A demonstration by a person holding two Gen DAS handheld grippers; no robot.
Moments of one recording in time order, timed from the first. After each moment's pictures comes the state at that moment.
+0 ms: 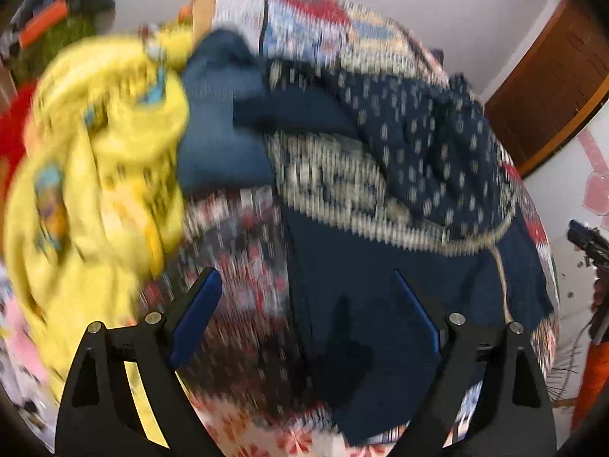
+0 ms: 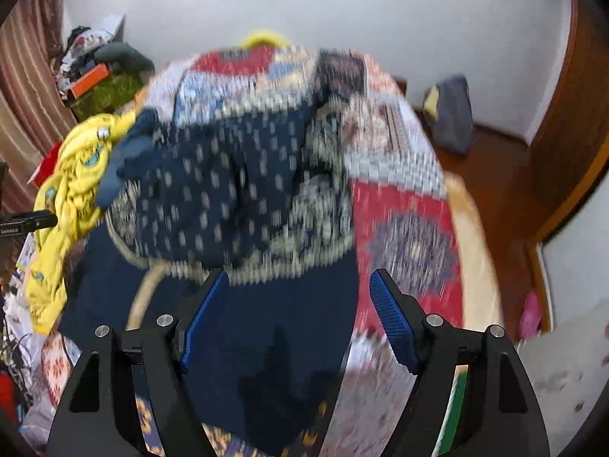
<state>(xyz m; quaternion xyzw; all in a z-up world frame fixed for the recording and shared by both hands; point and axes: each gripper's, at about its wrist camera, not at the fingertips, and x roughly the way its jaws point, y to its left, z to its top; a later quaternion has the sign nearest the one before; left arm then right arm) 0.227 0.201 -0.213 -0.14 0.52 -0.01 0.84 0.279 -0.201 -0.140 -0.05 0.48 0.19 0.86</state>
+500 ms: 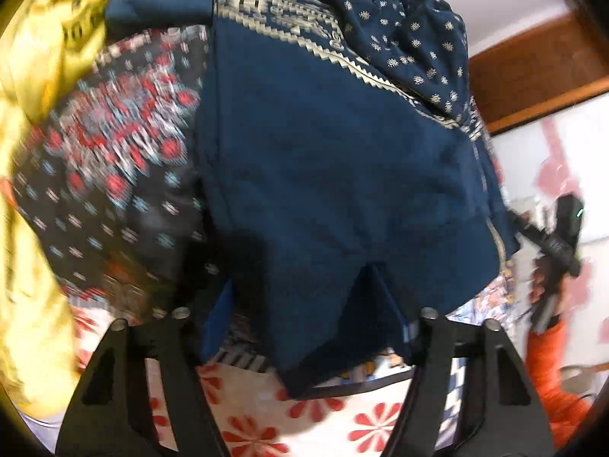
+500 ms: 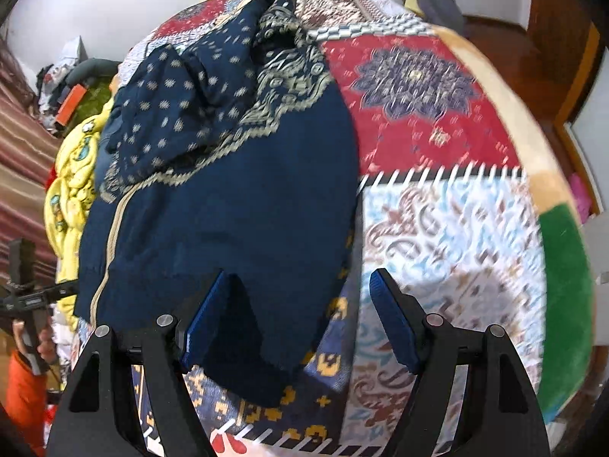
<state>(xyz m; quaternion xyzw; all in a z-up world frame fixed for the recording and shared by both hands) 0.173 0.154 -0.297 -0.26 0.58 -0.12 0.76 0.243 -0.238 -0.214 0.07 0.55 0.21 0.80</state>
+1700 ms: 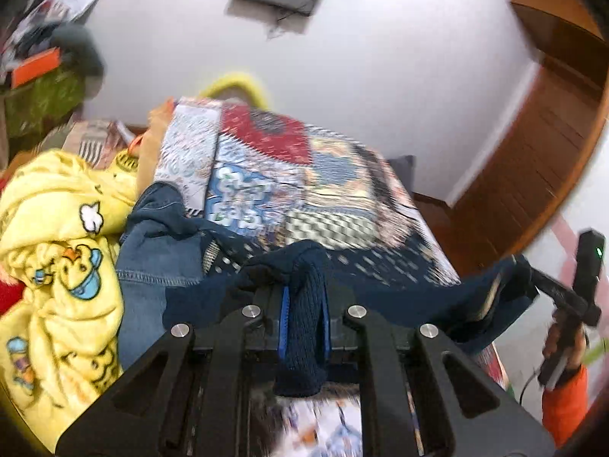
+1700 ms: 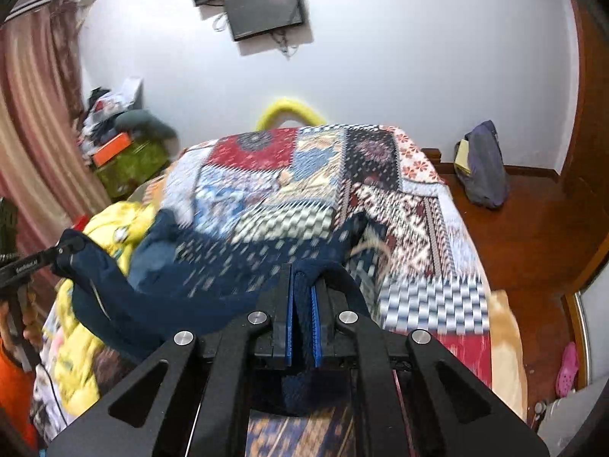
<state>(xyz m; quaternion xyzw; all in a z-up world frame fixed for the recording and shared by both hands) 0.370 0.193 -0.115 -0.19 0.33 -0.01 0.92 0.428 -0.147 -0.070 0.01 0.36 0.24 0.90</state>
